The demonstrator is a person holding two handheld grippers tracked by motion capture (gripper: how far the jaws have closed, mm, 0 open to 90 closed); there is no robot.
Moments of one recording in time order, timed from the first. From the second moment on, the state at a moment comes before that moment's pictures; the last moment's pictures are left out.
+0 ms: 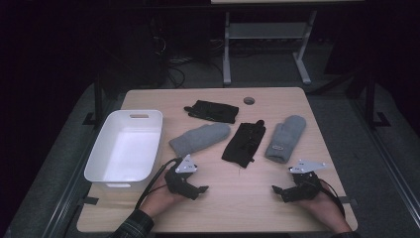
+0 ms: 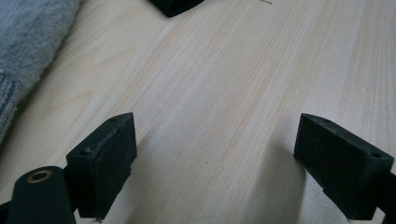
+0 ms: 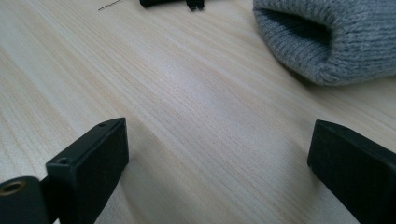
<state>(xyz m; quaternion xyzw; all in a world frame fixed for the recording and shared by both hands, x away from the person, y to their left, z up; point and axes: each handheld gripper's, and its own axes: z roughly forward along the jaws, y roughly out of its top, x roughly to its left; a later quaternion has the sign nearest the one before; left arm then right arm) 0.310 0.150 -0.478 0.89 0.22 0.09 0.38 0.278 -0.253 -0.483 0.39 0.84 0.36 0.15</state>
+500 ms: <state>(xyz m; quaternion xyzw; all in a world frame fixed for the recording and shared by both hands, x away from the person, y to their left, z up) 0.311 0.149 -0.478 0.89 0.22 0.09 0.38 0.281 -0.267 -0.461 0.39 0.83 0.37 0.14</state>
